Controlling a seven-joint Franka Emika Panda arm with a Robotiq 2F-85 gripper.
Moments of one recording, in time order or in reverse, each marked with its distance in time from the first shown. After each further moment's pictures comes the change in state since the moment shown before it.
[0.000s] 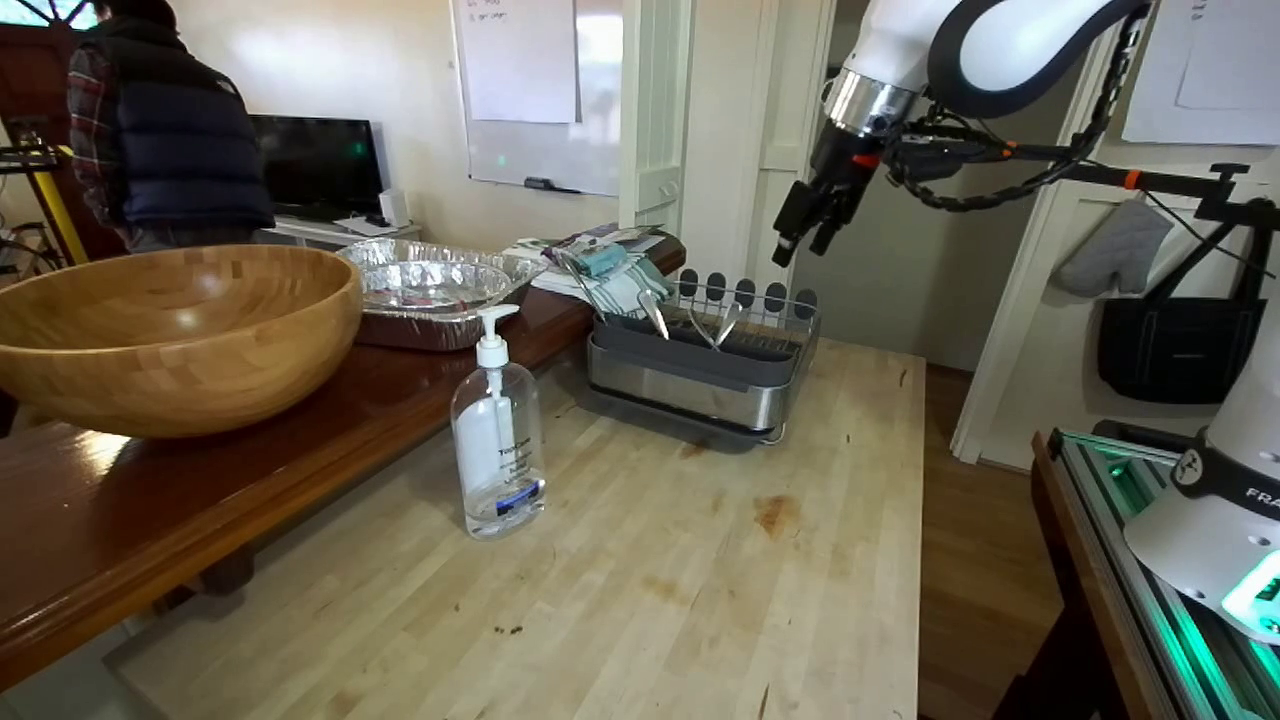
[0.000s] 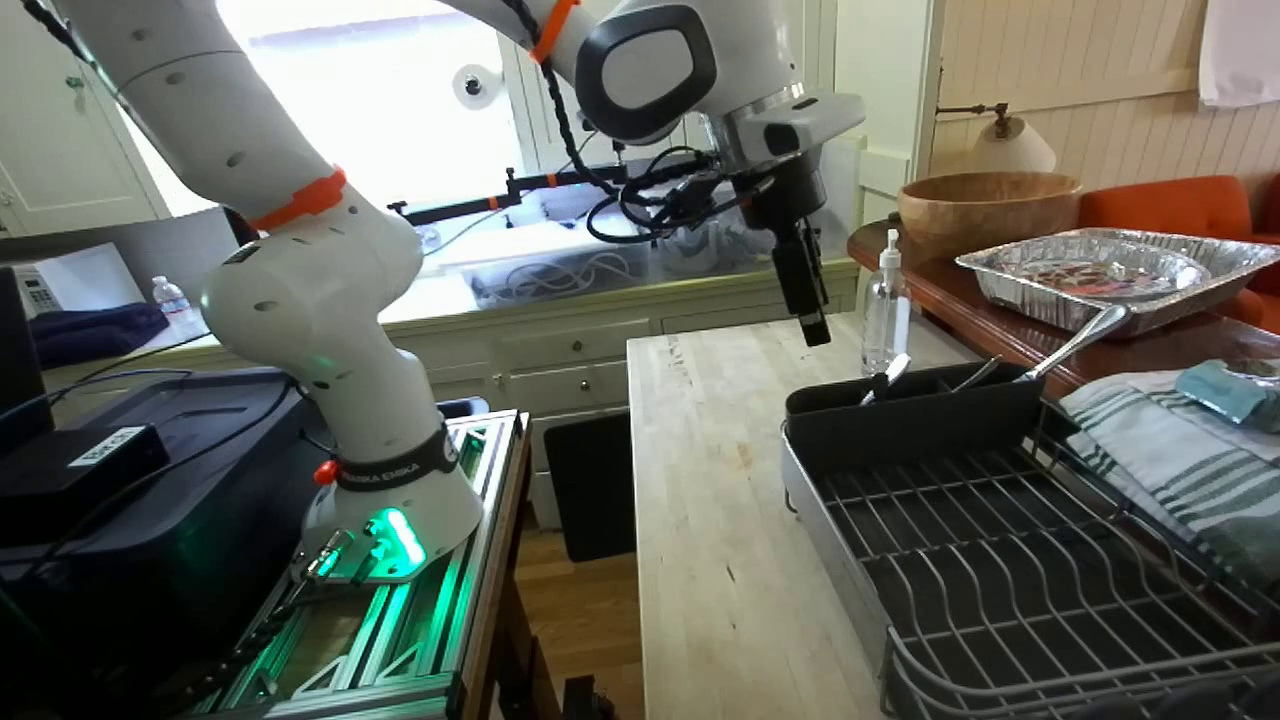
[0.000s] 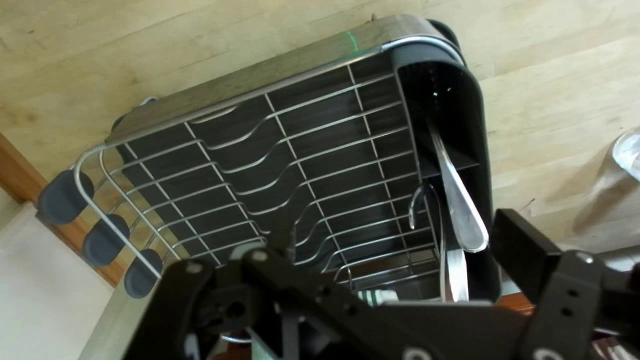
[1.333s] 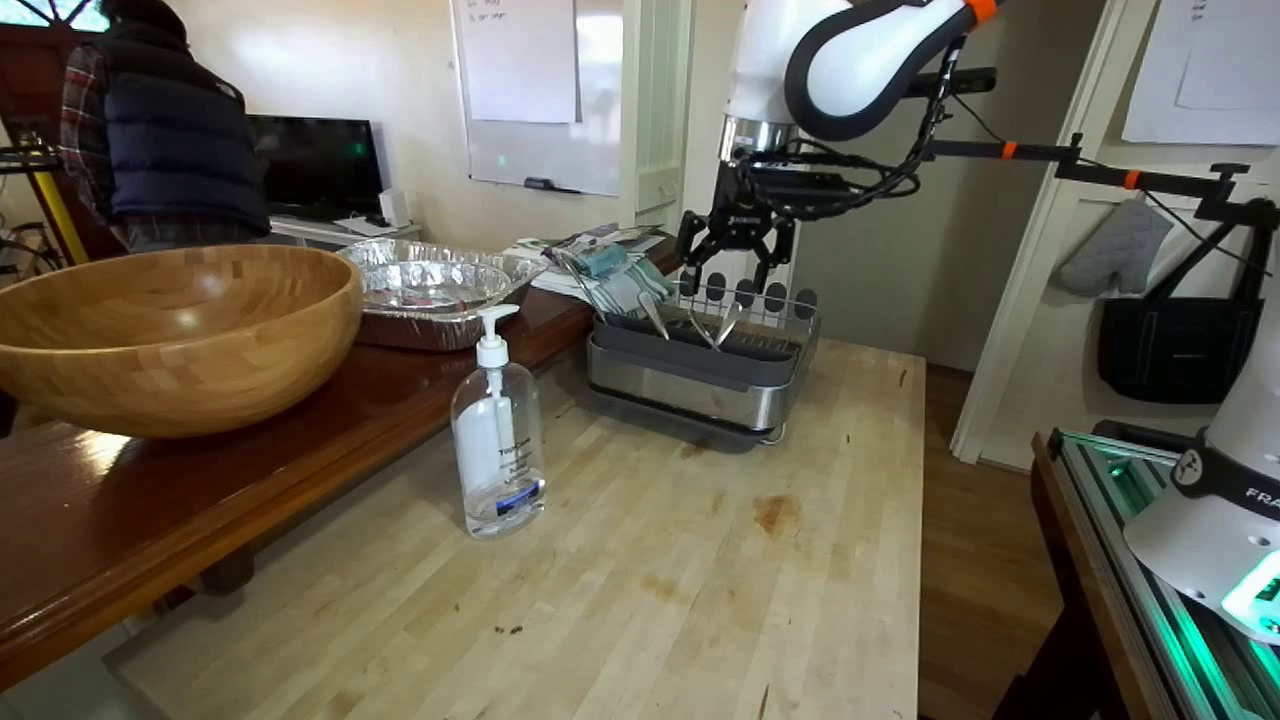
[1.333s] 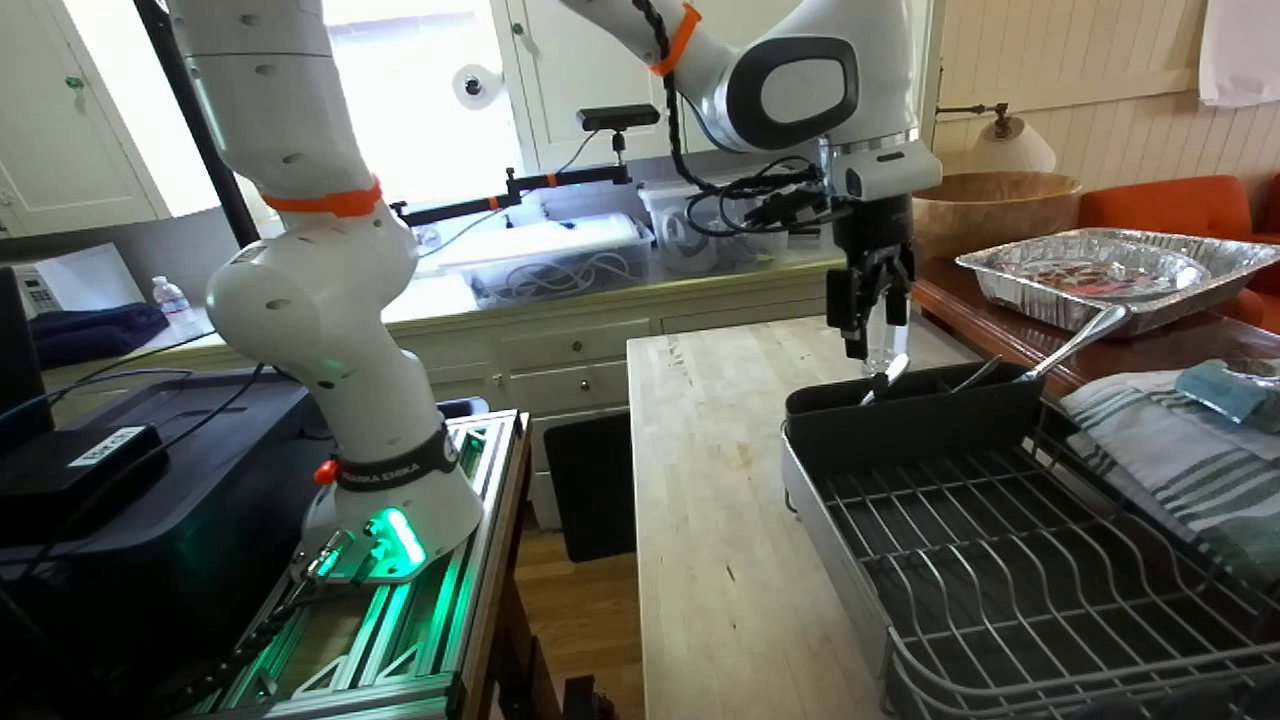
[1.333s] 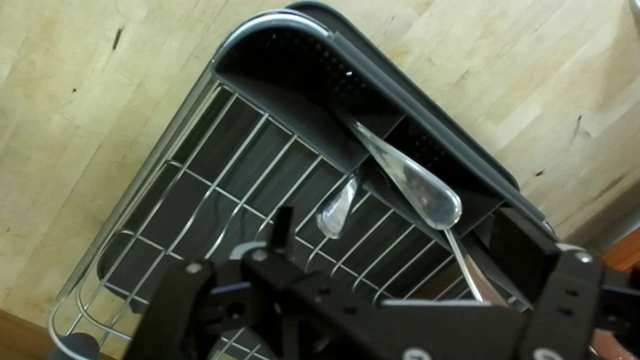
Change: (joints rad) arm 0.070 0.385 0.019 0.362 0.007 -0.151 0.627
